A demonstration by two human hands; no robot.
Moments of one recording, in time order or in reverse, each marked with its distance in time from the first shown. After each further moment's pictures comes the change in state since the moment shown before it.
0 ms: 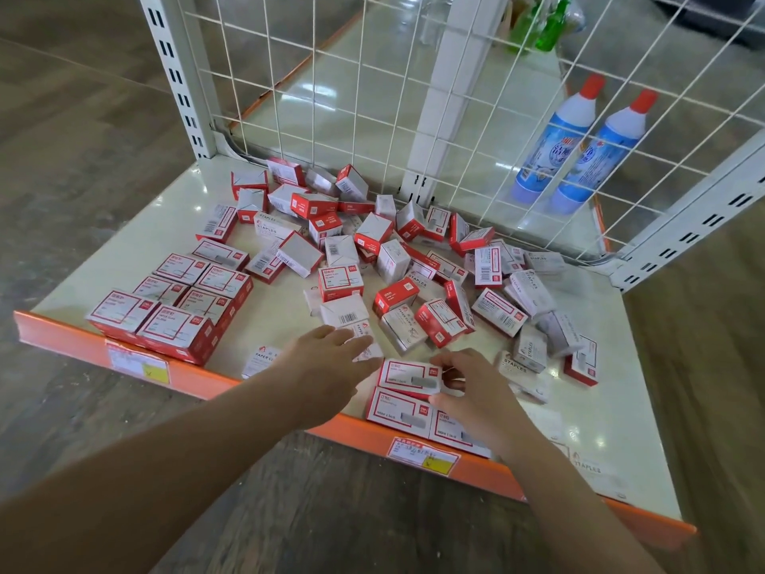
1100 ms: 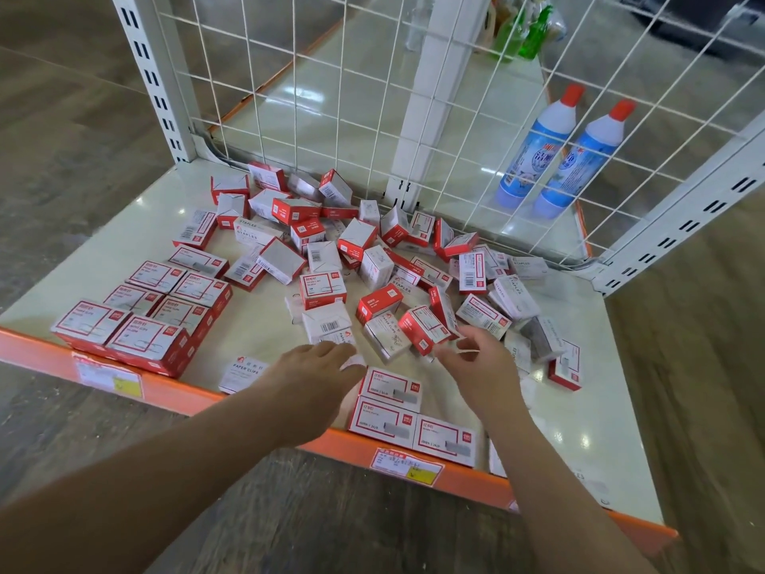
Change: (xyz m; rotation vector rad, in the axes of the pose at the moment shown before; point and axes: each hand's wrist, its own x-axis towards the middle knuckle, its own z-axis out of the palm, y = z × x) left_hand 0.000 0.009 -0.003 -0.152 -0.002 -0.084; right_hand 0.023 0.005 -0.015 0.302 0.269 0.150
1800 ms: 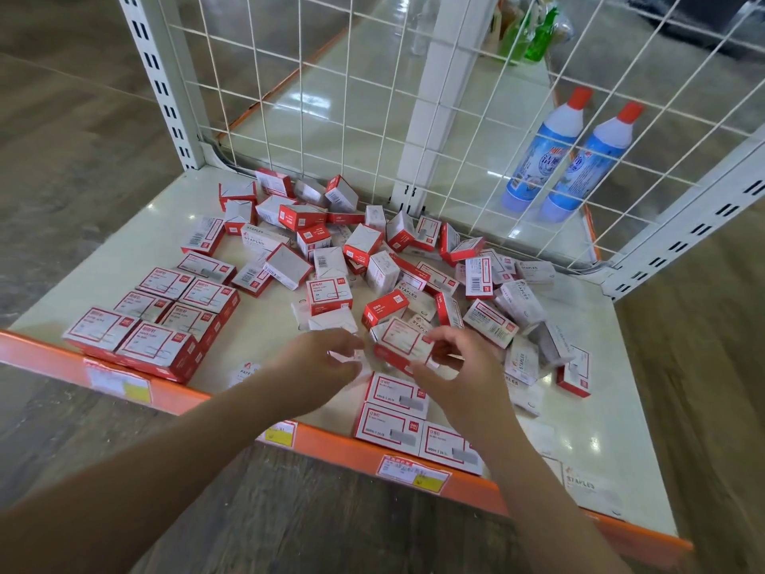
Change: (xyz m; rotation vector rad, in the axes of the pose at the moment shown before) left_hand 0.006 -0.009 -0.019 -0.996 0.120 -0.315; right_hand -0.021 -0.021 0.007 0.071 -0.070 -0.183
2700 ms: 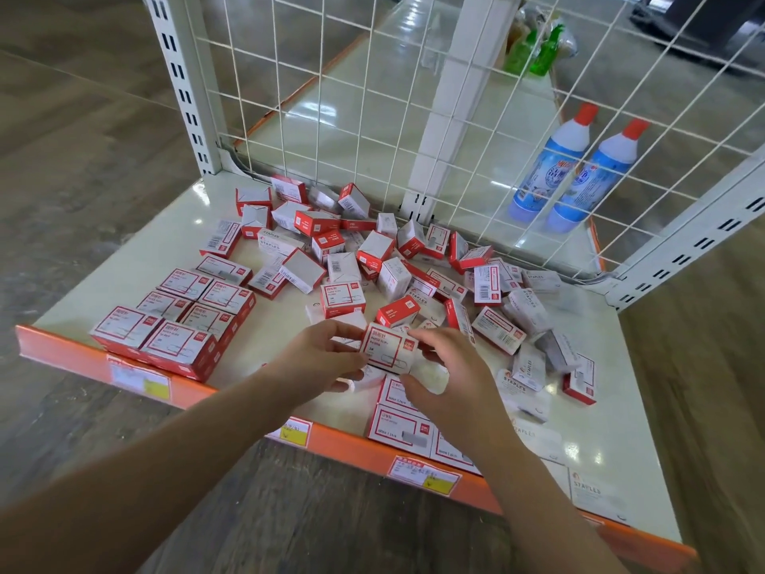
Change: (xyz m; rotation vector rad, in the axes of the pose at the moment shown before) left_hand -0.006 0.001 -0.014 -0.499 -0.039 -0.175; right_hand -0.008 -0.019 0.010 -0.260 -0.100 -0.206
